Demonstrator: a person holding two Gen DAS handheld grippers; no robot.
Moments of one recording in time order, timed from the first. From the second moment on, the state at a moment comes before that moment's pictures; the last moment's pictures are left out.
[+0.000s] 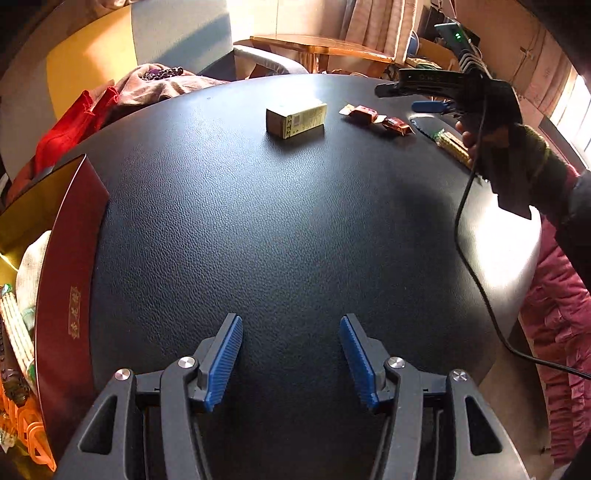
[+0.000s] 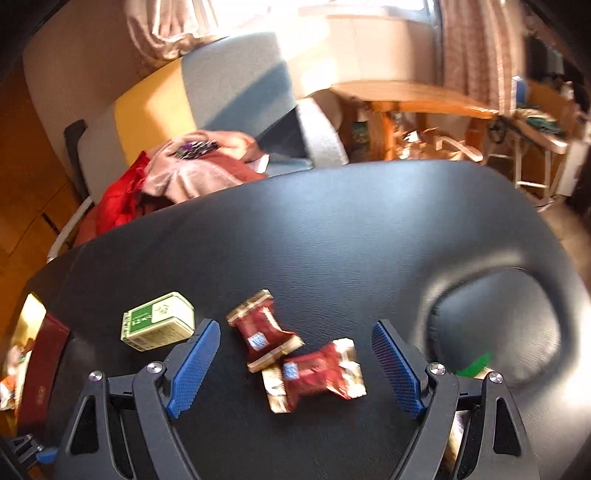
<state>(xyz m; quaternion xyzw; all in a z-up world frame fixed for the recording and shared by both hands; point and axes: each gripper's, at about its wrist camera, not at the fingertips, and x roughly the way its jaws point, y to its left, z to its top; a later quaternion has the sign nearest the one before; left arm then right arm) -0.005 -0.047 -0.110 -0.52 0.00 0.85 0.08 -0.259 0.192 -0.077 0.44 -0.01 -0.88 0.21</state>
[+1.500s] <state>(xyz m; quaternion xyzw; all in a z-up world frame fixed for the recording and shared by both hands) -0.174 0.083 -0.112 -0.51 0.05 0.85 0.13 -0.212 0.302 -0.106 0.46 0.08 -0.88 0.11</state>
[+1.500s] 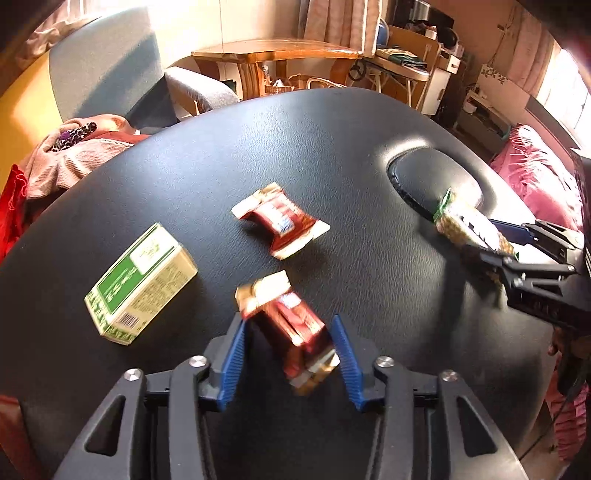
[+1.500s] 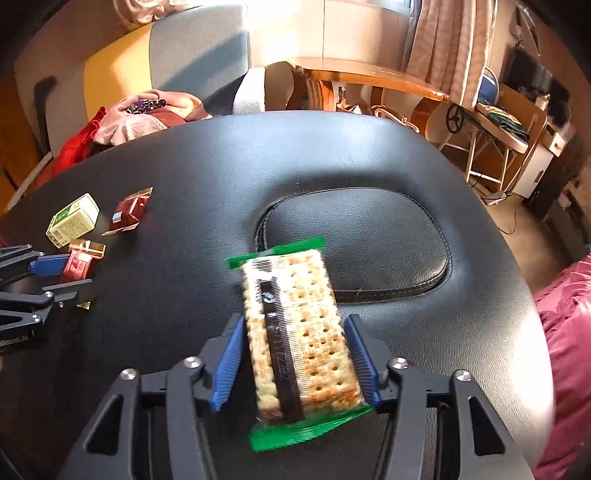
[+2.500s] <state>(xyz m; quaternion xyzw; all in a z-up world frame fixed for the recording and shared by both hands) -0.024 -0.051 -0.100 -0.50 -0.01 0.86 0.11 -0.054 0.138 -0.102 0.47 0.07 -0.85 0.21</state>
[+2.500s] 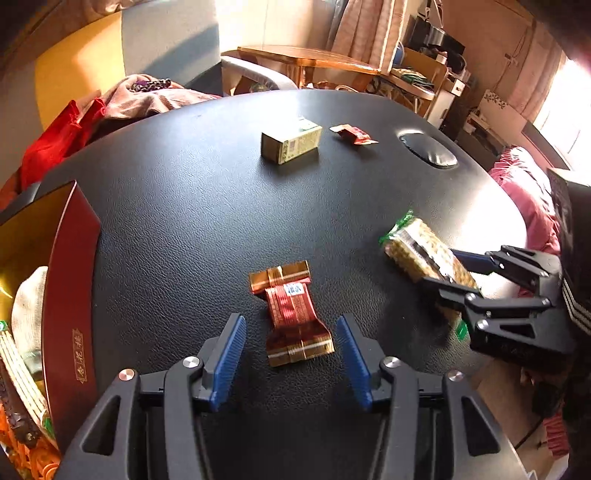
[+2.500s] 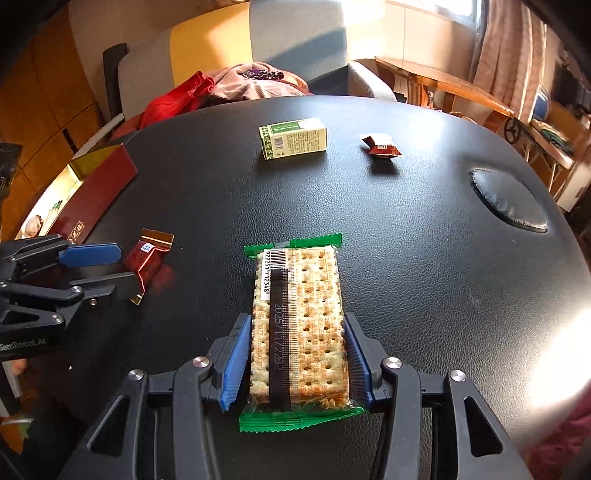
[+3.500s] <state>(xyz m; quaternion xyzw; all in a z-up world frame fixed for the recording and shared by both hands) -0.030 -0.046 -0.115 -0.50 -0.01 0.87 0.01 -0.042 0.135 -0.102 0.46 0.11 -0.87 0.17</state>
